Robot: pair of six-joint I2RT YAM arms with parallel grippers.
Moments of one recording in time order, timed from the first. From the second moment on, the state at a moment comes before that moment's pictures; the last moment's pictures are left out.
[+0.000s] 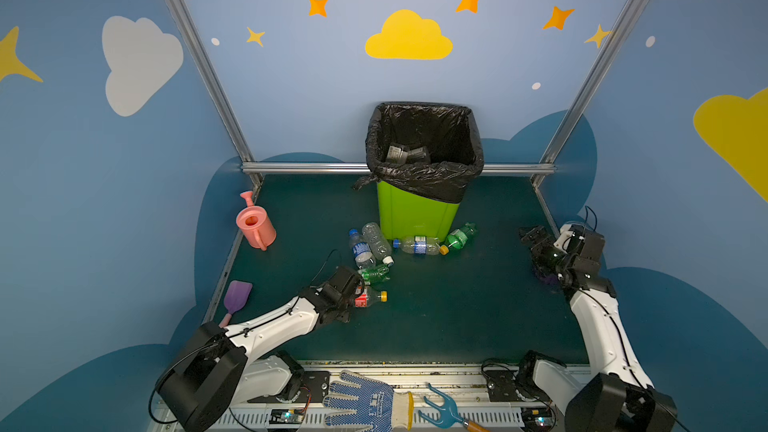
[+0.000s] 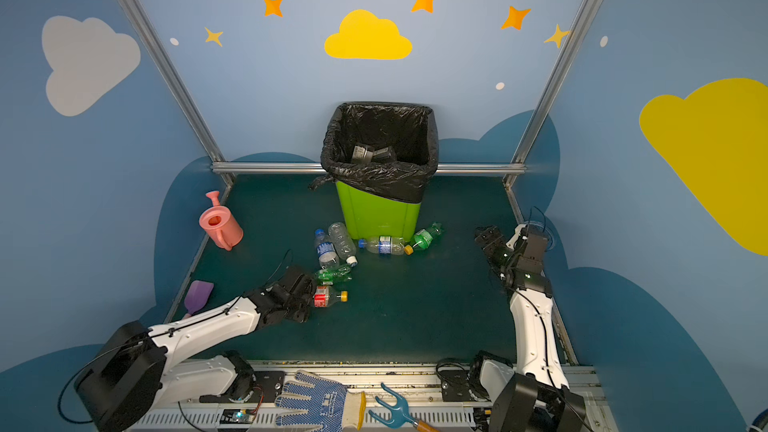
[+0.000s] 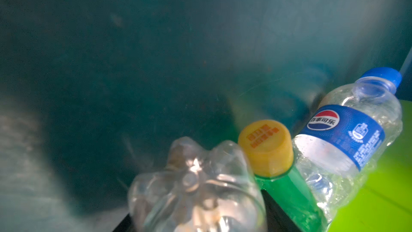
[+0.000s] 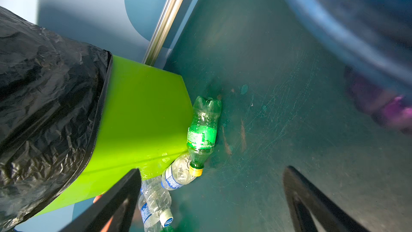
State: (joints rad) left arm -0.65 1.21 0.48 -0.33 -0.21 -1.96; right arm -0.27 1.02 0.73 -0.34 -0.42 0.77
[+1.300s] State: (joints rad) left arm -0.28 1.38 1.72 -0.13 -0.21 -0.95; right arm -0.33 1.03 0.75 -0.36 -0.46 0.77
